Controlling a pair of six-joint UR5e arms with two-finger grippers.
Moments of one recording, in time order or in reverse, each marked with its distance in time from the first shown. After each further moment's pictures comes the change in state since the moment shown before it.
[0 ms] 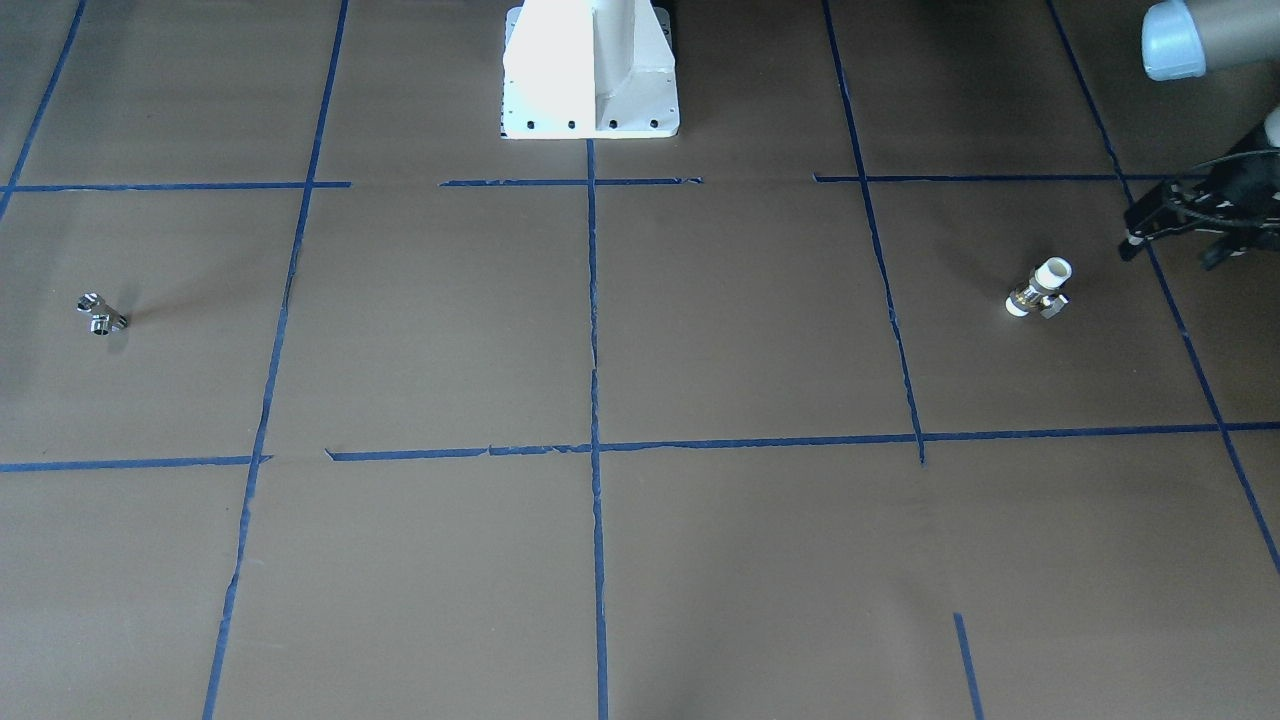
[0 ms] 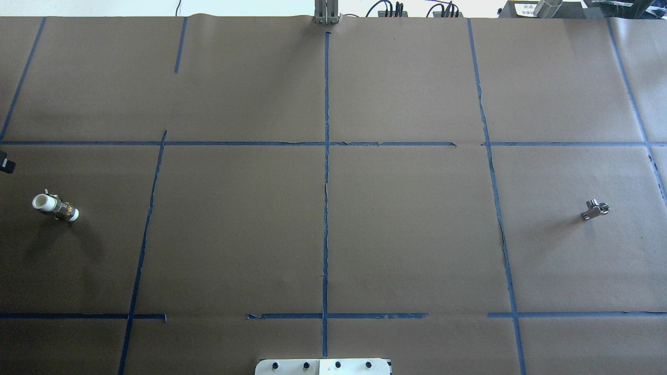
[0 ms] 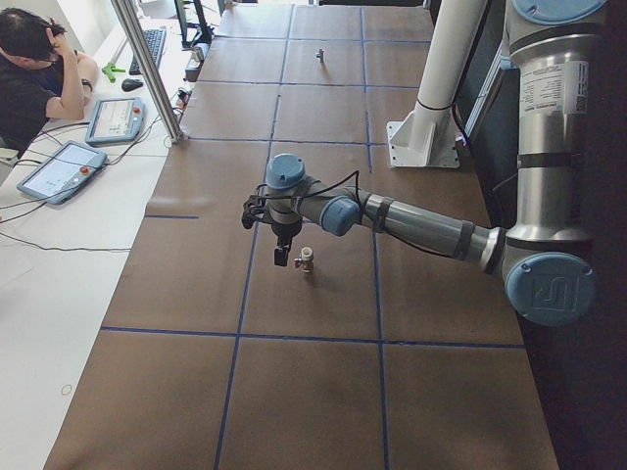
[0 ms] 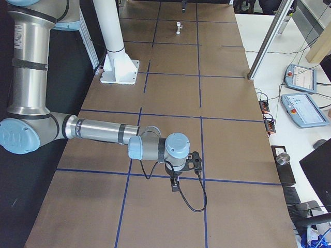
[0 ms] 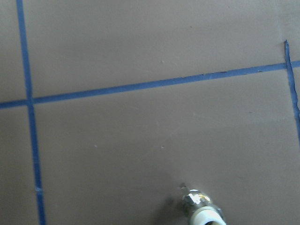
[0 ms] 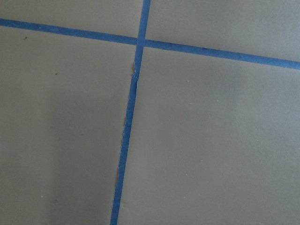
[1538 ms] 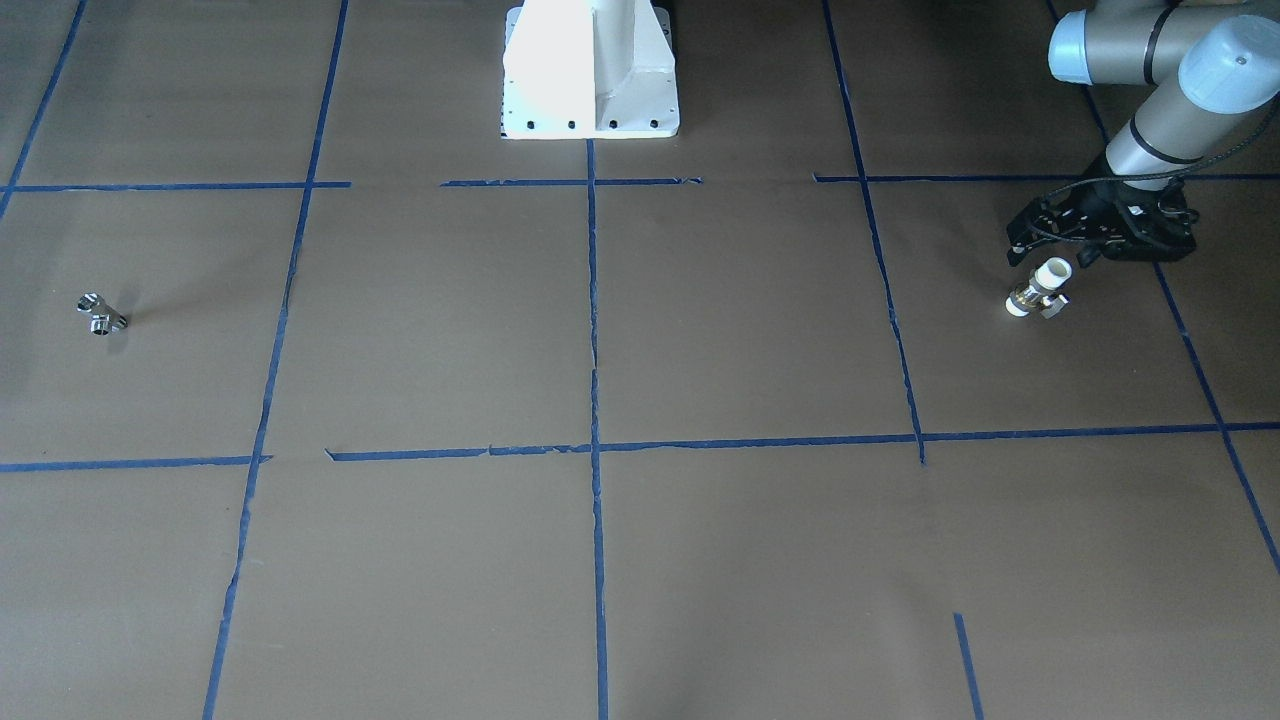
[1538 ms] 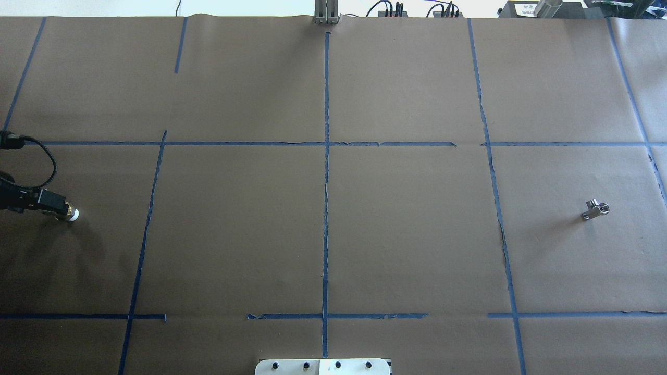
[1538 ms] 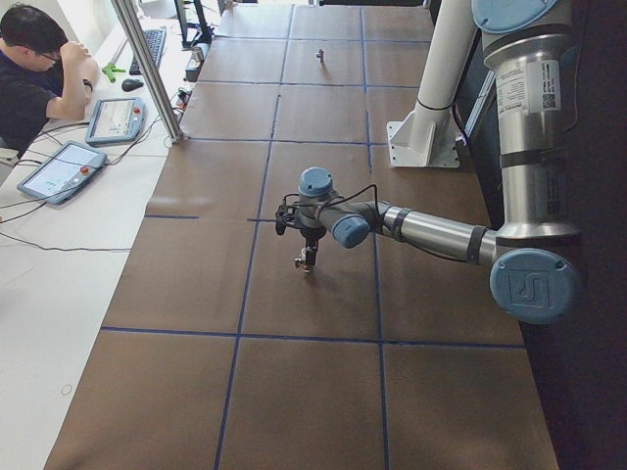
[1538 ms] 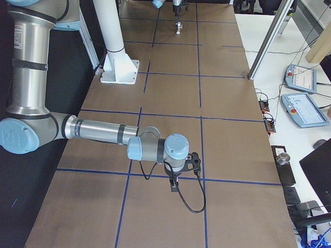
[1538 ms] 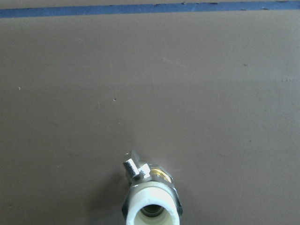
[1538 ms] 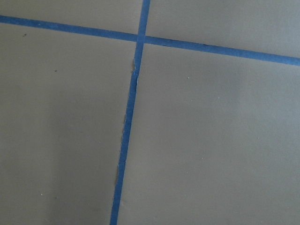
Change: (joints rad) left arm 0.233 0.033 0.037 -0.158 0.115 -0.253; right arm 0.000 -0.005 -0.003 0.004 0.004 -0.003
